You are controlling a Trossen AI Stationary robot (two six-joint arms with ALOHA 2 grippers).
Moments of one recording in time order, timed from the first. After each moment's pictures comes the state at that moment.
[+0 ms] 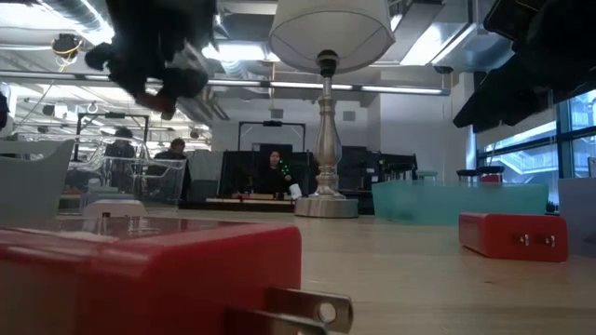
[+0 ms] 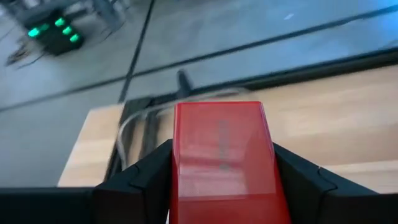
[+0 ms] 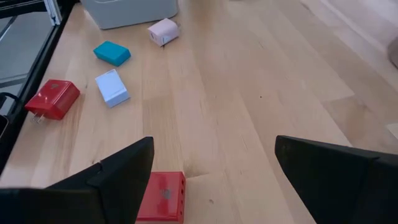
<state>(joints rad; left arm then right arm) 0.09 1.39 1.01 -1.35 -1.01 -1.47 0.59 1.09 0.47 -0.04 0.54 0.56</state>
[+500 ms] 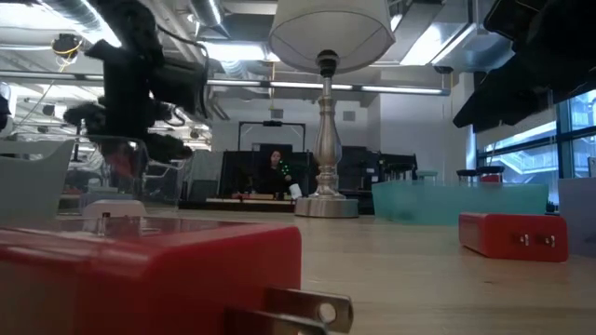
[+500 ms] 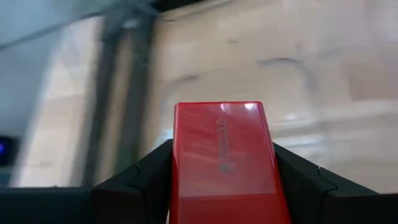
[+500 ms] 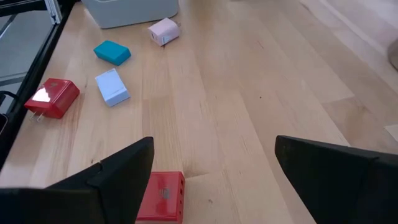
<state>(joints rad) 0.32 1.40 0.71 -0.94 -0.75 -1.20 0.59 1.09 0.47 -0.04 0.54 0.55</state>
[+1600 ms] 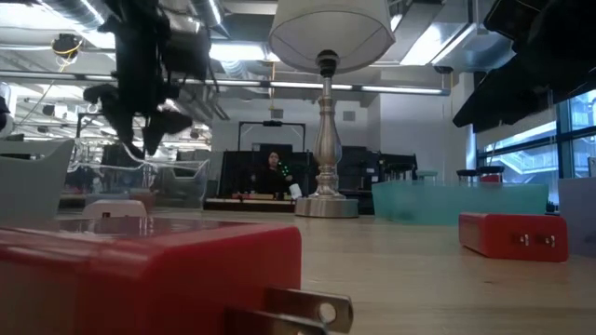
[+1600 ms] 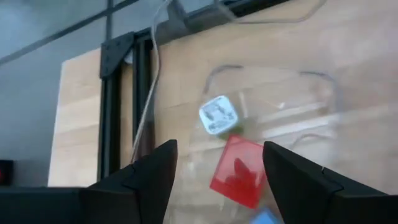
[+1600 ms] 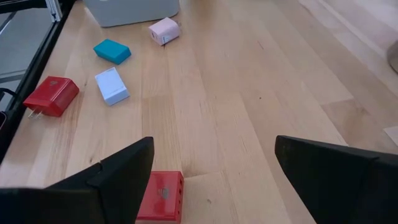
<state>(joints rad) 0.39 1.30 0.86 -1.05 -0.70 -0.96 0.59 1.09 0.47 -0.04 0.54 0.54</state>
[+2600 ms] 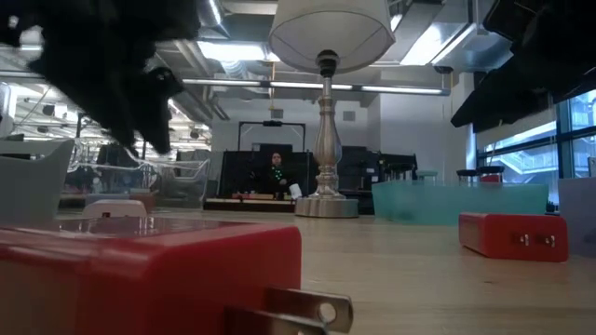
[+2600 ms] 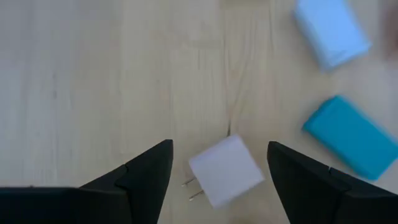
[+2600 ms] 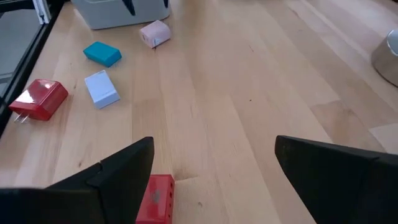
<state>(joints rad) -0.43 1.49 0.90 -0.54 -0.24 -0.35 0.59 1.09 0.47 -0.05 0.57 0.54</state>
